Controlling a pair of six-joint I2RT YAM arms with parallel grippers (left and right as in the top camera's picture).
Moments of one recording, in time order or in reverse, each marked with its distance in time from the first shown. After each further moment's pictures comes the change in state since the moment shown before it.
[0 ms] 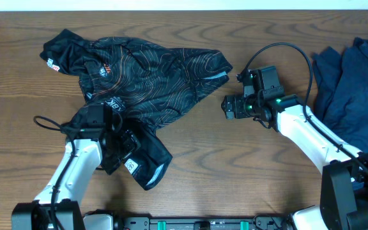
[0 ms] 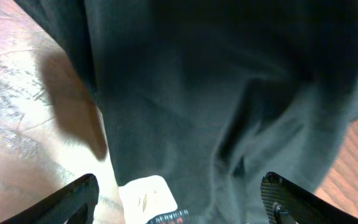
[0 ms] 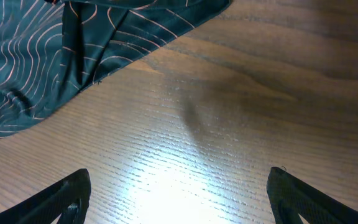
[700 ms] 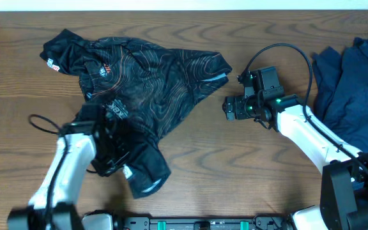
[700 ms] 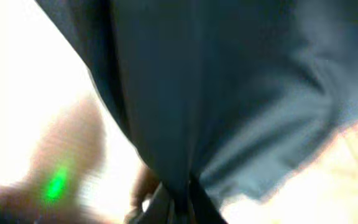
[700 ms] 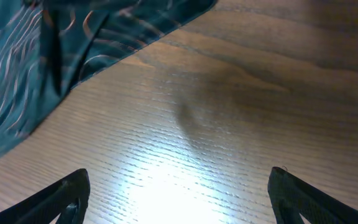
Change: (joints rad) left arm 0.068 -0.040 0.138 -0.340 0.024 0.099; right arm 0.000 0.000 0.000 -0.015 0.026 0.001
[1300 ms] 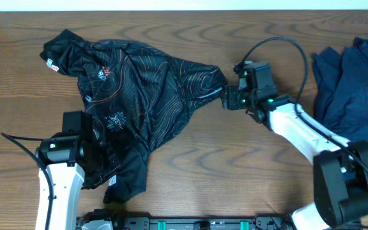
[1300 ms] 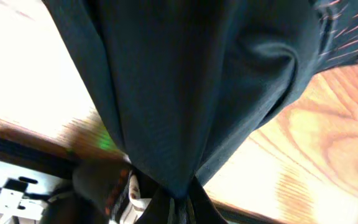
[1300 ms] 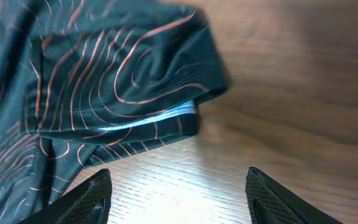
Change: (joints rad) left arm 0.016 -0.268 0.067 -0.254 -0.081 0.076; right arm 0.044 0.088 0.000 0.236 0.033 0.060
